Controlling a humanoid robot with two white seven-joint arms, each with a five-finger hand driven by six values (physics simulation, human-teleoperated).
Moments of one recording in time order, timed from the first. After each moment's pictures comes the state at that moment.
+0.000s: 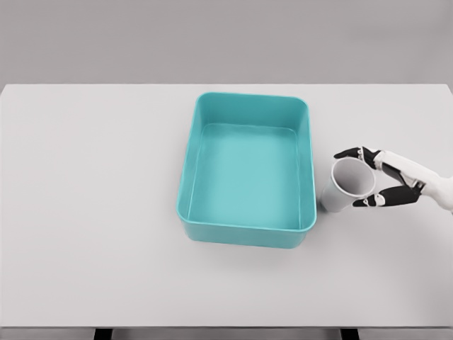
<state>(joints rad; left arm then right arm) 0.03 0.00 -0.16 -0.07 0.14 -0.03 0.17 -0.17 -0.88 0.34 -1.47 -0.45 -0.38 0.61</state>
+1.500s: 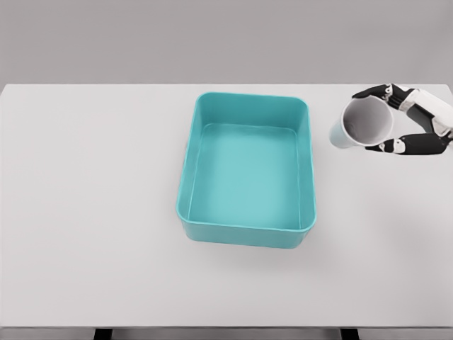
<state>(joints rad) 0.03 0.00 -0.16 -0.07 0.14 -0.03 0.17 -0.25 -0.83 0.15 -1.57 -0.50 -0.37 0.61</state>
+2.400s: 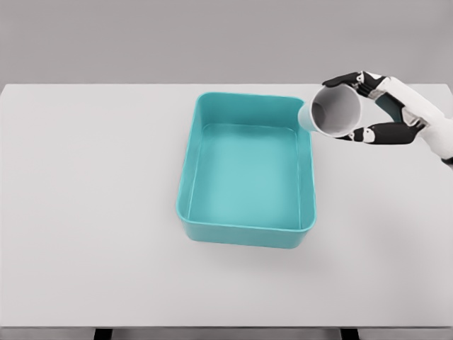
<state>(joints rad) 0.03 0.00 -0.15 -0.07 0.14 -0.03 0.17 -0.32 -0.70 0.20 -1.59 -0.49 -0.37 0.61</state>
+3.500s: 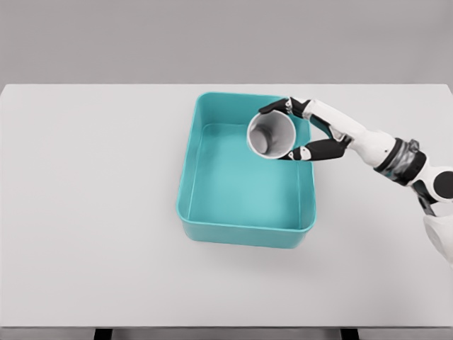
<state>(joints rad) 0.03 0.00 -0.15 -0.07 0.14 -0.03 0.17 -0.39 -0.53 0.35 -1.54 -0.32 -0.33 0.61</state>
